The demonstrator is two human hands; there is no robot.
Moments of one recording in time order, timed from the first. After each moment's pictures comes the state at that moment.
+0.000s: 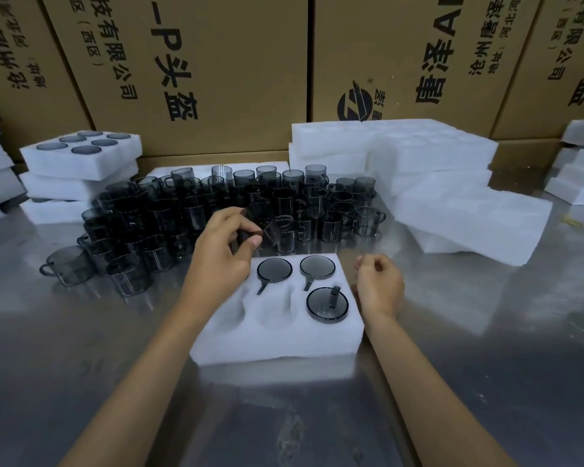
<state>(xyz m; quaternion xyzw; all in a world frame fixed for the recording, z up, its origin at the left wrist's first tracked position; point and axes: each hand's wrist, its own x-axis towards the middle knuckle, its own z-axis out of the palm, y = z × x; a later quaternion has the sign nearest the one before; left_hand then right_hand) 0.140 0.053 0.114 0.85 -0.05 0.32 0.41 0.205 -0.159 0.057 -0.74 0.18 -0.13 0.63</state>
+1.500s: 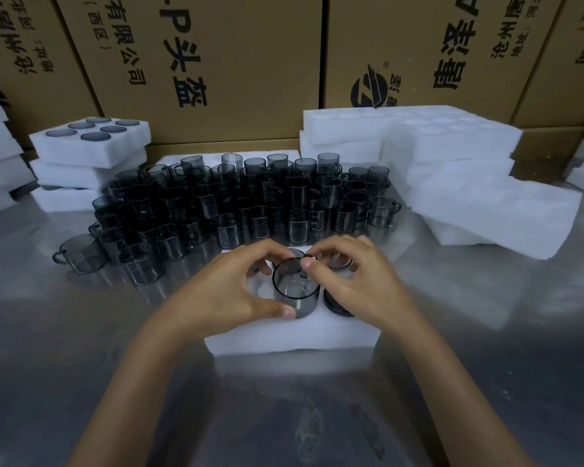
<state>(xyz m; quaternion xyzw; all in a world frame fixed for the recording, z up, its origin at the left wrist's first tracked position) 0.085 0.060 0.133 0.92 -0.11 0.05 0.37 0.146 -0.144 0.105 -0.83 -0.27 -0.10 0.48</state>
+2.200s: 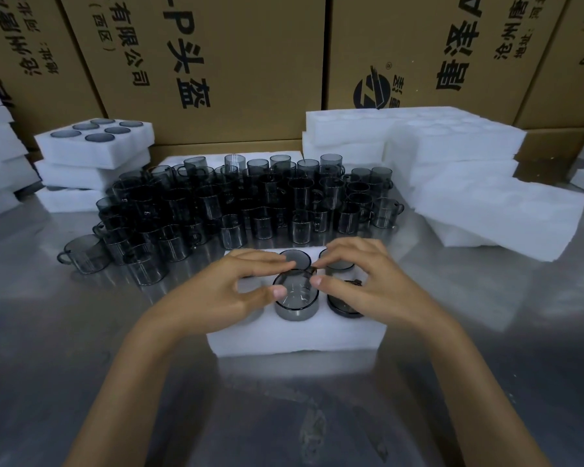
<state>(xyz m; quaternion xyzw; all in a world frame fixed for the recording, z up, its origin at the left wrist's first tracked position) 0.081 0.071 0.136 0.93 -0.11 -0.01 0.36 0.148 -0.160 0.111 -0.86 -0.28 -0.03 0.42</state>
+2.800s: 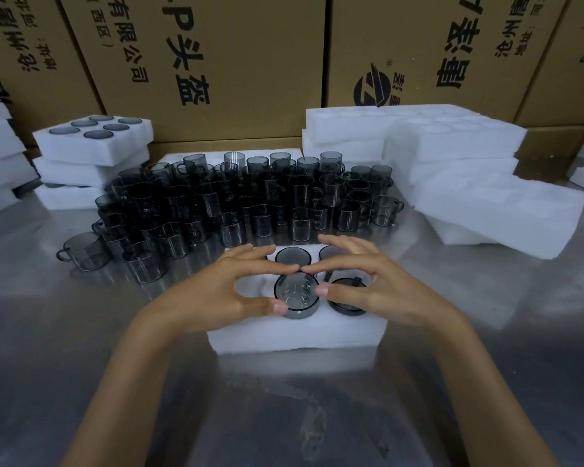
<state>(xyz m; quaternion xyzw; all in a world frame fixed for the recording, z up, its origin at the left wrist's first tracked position) 0.078 0.073 0.139 0.93 -0.09 -0.06 0.35 0.152 -0.172 0.114 -0.84 -0.35 0.08 0.42</state>
